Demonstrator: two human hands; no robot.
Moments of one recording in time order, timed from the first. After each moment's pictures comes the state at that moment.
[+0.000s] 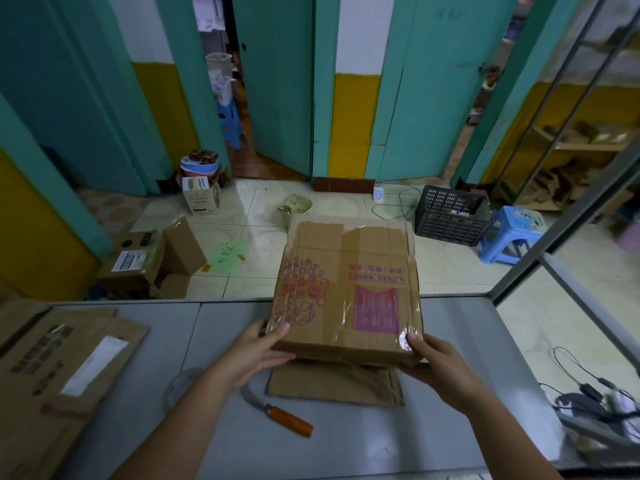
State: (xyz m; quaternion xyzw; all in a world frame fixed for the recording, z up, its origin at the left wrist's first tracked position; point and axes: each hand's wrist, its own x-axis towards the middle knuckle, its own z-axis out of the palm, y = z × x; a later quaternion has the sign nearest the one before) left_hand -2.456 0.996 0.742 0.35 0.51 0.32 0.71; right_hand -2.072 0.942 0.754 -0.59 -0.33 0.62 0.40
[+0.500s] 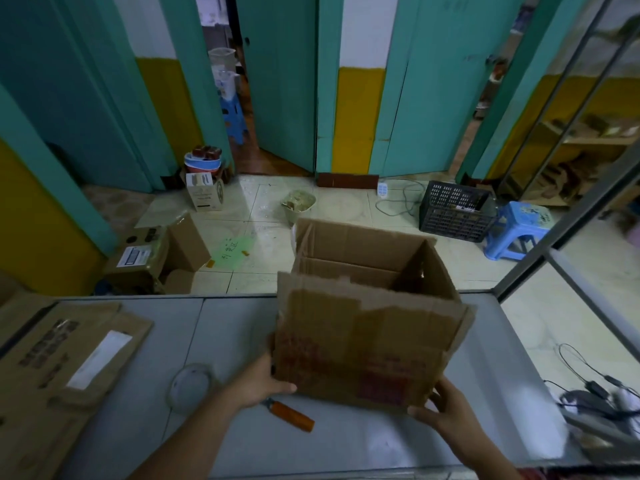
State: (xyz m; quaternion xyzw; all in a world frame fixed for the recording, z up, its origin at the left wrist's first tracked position) left_hand -2.456 0.963 0.705 0.58 0.55 0.13 0.59; right_hand -2.064 0.870 0.692 -0.63 -0.44 0.52 0.38
